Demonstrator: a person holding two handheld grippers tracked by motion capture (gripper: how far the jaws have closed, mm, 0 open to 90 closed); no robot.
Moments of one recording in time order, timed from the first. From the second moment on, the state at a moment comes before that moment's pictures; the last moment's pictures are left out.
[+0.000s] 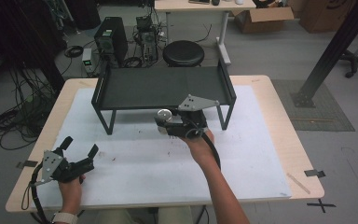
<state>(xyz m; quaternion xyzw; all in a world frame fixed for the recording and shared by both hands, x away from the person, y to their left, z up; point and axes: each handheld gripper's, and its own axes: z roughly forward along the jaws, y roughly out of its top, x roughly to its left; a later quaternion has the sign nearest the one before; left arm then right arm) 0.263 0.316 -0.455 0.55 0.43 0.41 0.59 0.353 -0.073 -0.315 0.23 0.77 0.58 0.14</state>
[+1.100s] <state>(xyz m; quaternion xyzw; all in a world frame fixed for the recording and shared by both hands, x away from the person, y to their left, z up) 0.263 0.317 -0.455 0.55 0.43 0.41 0.59 0.441 -0.035 -0.260 0.26 0.75 0.59 0.14</state>
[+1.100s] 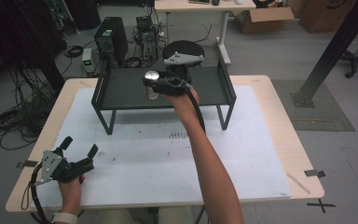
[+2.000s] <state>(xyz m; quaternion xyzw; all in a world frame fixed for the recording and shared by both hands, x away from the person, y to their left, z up) 0.262 0.319 -0.456 0.54 0.43 0.40 0.60 0.493 -0.011 -0.278 0.31 0.76 0.55 0.18</state>
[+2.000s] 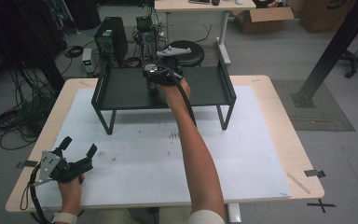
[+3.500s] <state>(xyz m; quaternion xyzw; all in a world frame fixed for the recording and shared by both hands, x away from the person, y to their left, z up) 0.262 0.319 -0.456 0.54 0.43 0.40 0.60 0.477 -0.034 -0.262 0.31 0.72 0.57 0.23</state>
